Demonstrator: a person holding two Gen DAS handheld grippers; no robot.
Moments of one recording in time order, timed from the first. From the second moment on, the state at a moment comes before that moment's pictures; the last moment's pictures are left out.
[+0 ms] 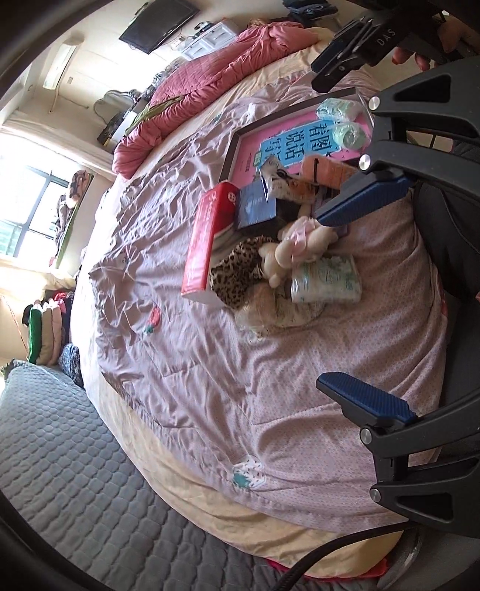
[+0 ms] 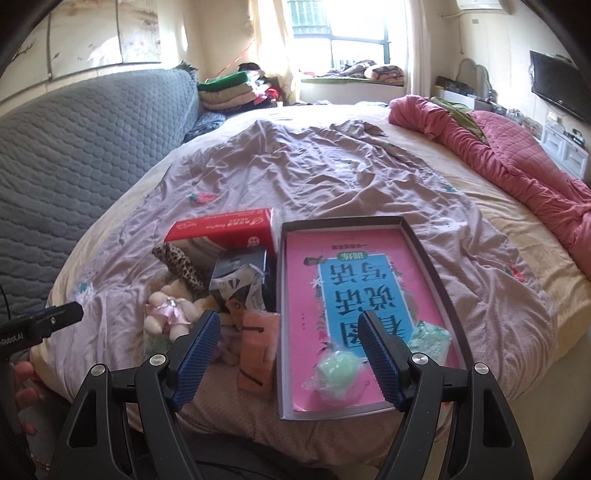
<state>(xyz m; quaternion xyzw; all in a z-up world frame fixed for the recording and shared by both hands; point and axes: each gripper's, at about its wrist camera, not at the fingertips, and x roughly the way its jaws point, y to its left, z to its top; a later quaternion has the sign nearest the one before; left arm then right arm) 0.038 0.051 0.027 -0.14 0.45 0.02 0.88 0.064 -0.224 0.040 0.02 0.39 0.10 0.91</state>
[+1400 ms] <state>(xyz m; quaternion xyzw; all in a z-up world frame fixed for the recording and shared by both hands) 0.164 0.112 -0.093 -0.27 0.51 0.01 0.82 0.119 -0.063 -0.049 -0.14 0.41 0.23 0.87</state>
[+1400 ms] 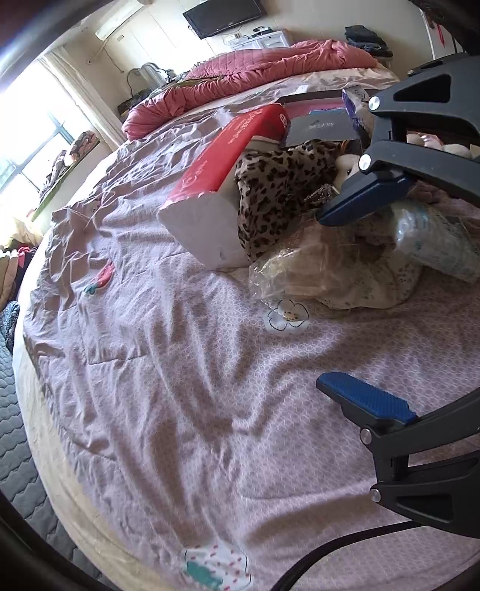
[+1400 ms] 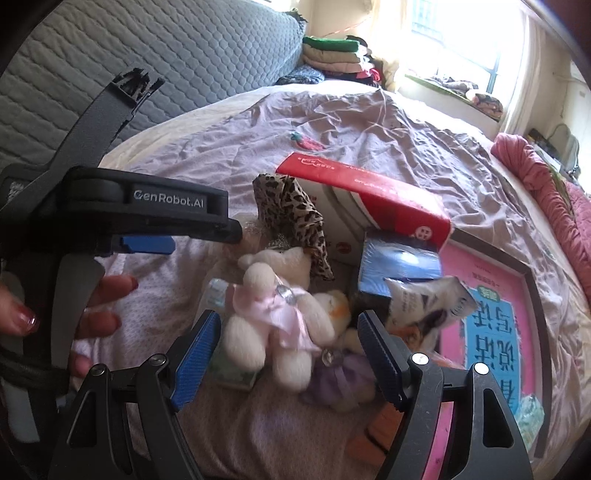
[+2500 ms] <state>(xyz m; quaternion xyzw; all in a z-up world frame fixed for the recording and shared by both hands) 0.159 0.115 -0.095 -0.32 0.47 -0.05 0.82 0.123 -0.094 -0.044 -0.03 0.42 0.27 0.87</state>
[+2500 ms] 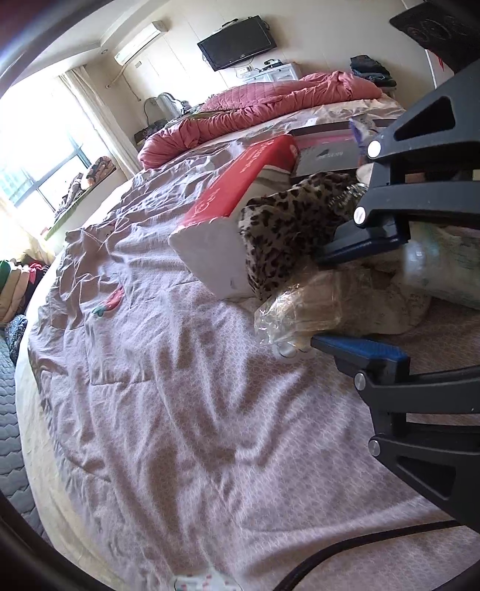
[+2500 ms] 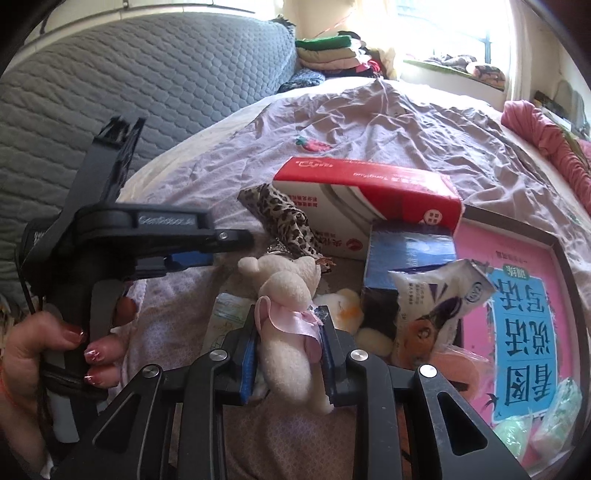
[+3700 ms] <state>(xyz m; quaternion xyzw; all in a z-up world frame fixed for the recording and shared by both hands) 0.062 0.017 0.033 -0.17 0.43 -0.05 0.89 0.084 -0.188 0.037 0.10 0.35 0.26 0.89</state>
